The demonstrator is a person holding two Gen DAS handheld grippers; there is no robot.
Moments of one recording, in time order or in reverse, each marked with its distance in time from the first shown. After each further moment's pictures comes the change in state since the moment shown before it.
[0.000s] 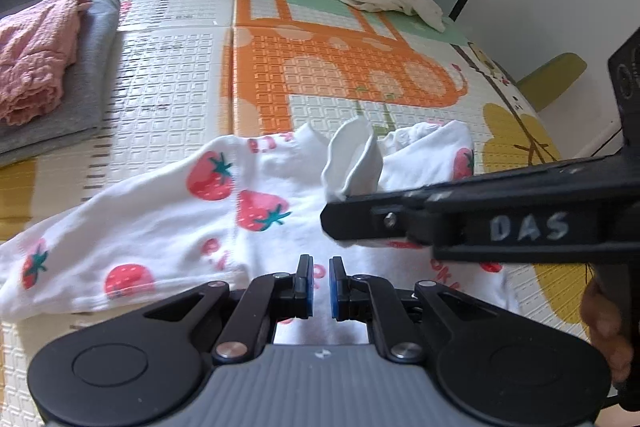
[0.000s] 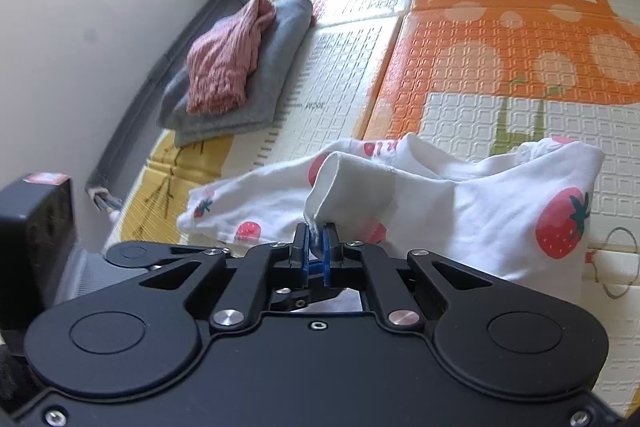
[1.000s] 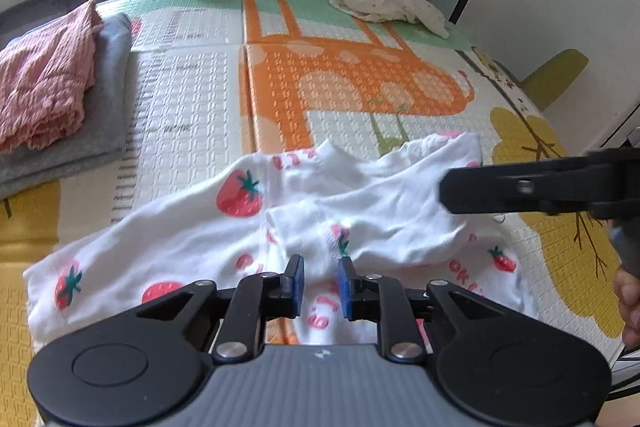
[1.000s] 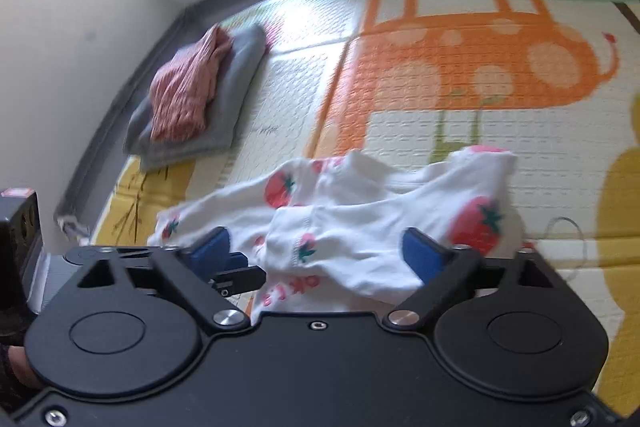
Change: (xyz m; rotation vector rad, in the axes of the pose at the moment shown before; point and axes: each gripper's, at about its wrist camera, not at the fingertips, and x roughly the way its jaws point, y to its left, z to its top) left arm -0.012 0.008 0.005 0.052 -0.027 0.030; right arm -0.047 -0.025 -0.007 0.097 -0.114 -0.096
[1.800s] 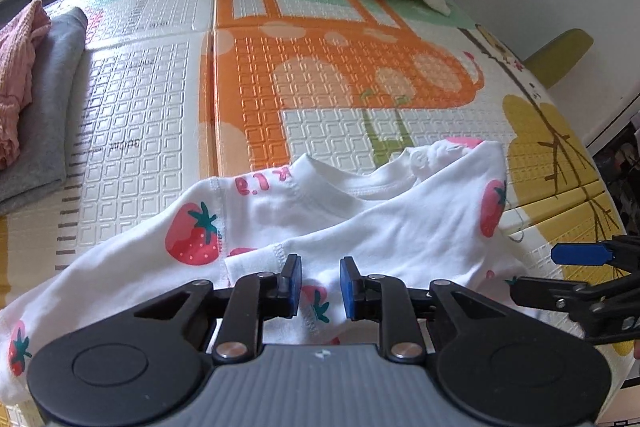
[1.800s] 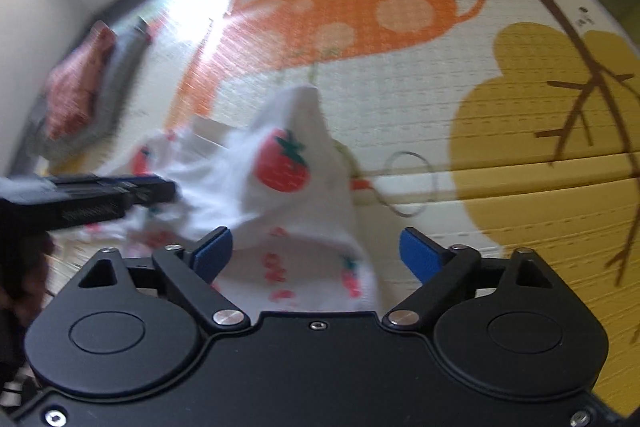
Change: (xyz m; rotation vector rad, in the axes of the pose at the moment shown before) left arm 0.061 -0.012 0.033 0.022 0.075 -0.009; right arm -0.010 -0.073 -0.037 0.047 0.055 -0.324
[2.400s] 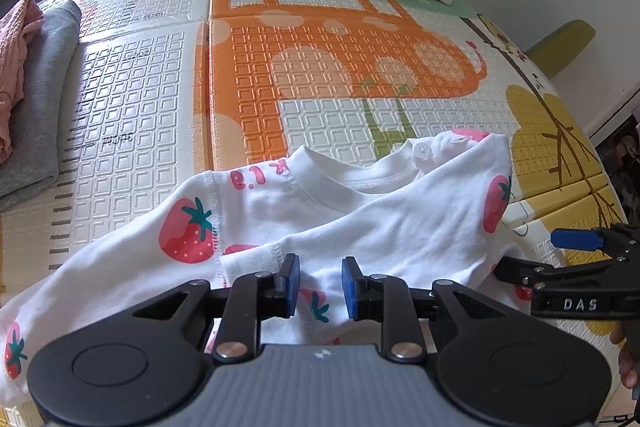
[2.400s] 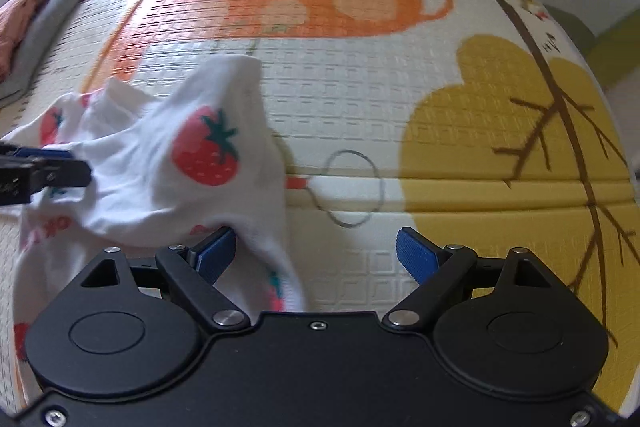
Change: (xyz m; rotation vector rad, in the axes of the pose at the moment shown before) left arm 0.007 -0.002 0.004 0.012 0.031 0.001; right arm 0.035 0.002 0.004 -0.039 0.023 -0.230
